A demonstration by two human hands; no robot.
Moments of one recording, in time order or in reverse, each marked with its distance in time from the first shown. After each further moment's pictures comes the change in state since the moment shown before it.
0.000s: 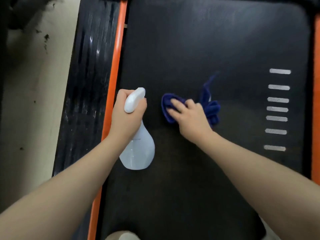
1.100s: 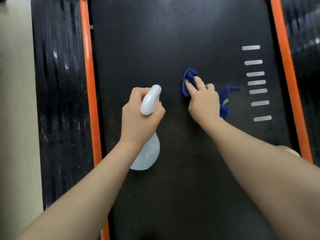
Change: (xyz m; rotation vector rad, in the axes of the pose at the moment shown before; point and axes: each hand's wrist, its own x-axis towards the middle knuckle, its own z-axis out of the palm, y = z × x) left_hand -0.009 0.003 0.019 0.001 -0.249 0.251; right_hand -0.014 0.022 0.004 -0.051 0.105 0.666
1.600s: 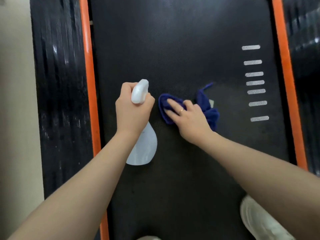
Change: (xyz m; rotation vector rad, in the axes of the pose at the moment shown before) left_hand 0.018 -0.002 -0.001 0.020 0.108 -0.181; right_hand -0.040 -0.012 0.004 -0.056 -0.006 -0.484
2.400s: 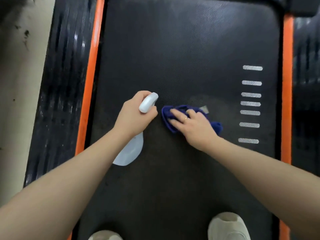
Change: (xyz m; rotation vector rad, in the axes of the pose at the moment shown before) left_hand -0.022 0.018 0.034 0.247 -0.155 -0.064; right_hand -0.020 0.070 -0.003 -0.008 -0.003 -0.310
